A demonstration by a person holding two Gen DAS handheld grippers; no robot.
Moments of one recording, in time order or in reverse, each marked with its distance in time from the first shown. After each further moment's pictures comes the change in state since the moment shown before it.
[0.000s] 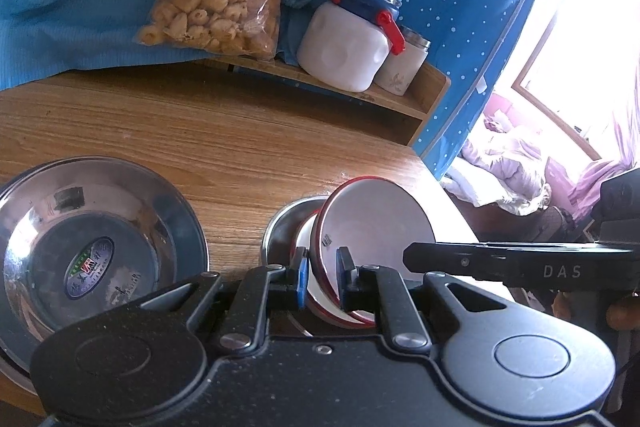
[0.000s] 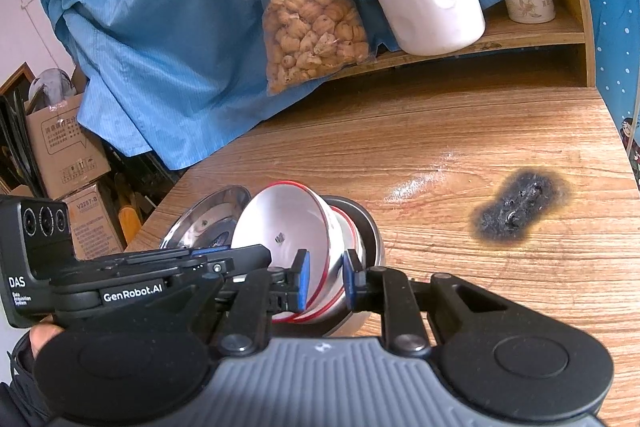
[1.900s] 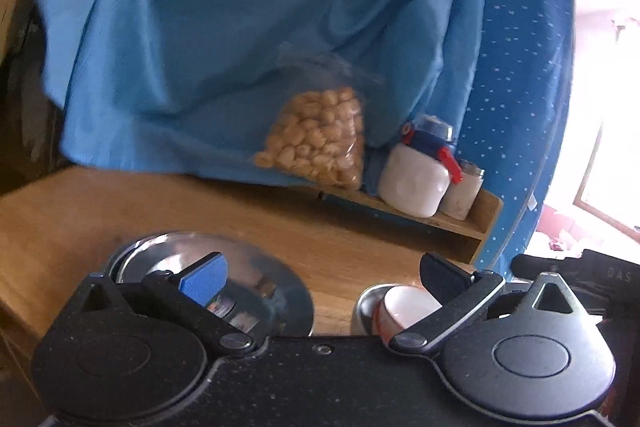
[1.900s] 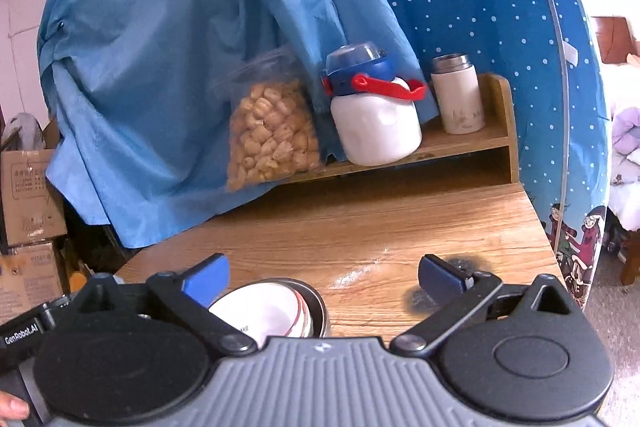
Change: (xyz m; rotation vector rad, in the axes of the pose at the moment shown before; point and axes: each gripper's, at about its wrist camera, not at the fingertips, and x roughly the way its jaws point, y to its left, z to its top) left arm -0.079 0.012 -0.049 -0.043 -0.448 0.232; right arm -0.044 0.010 -0.015 -0.052 -0.348 -0.184
